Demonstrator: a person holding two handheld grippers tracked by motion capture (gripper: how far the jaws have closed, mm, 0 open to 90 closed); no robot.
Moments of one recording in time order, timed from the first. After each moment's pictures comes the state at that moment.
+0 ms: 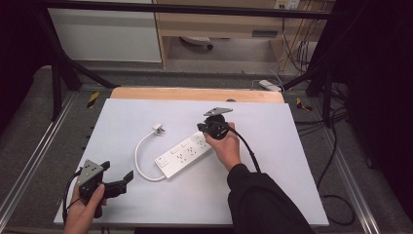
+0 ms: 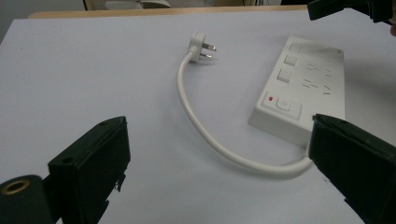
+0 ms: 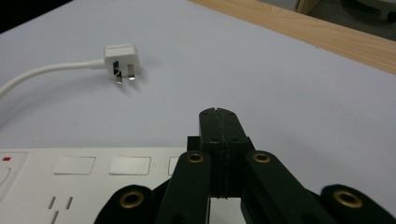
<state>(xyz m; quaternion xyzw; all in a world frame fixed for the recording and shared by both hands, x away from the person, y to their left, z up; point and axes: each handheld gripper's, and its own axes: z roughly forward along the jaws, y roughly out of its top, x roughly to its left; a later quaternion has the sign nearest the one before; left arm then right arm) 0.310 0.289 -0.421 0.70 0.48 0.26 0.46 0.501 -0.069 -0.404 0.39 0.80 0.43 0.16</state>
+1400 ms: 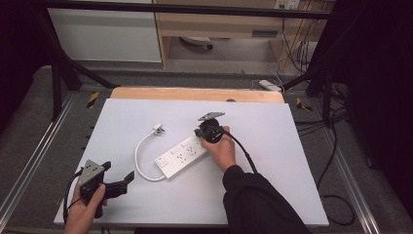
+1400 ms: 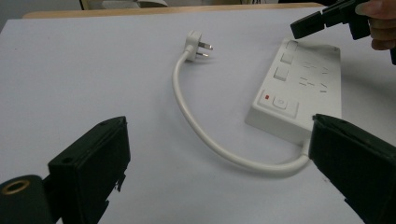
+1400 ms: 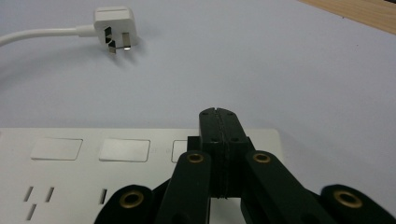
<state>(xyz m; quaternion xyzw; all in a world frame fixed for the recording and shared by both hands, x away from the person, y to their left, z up) 0.310 0.287 -0.421 0.70 0.48 0.26 0.46 0.503 -0.055 -0.426 0.38 0.82 0.40 0.15</state>
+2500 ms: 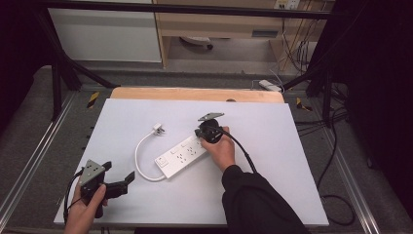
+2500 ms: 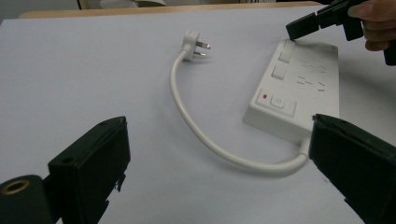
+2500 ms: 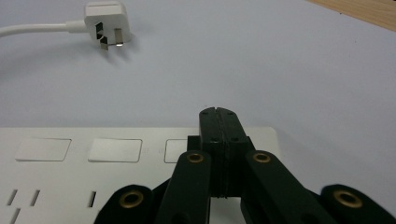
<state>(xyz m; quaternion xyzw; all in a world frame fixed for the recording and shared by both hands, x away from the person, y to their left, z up) 0.310 0.286 -0.421 0.70 0.48 0.25 0.46 0.505 -0.055 -0.430 0.39 0.82 0.40 0.16</state>
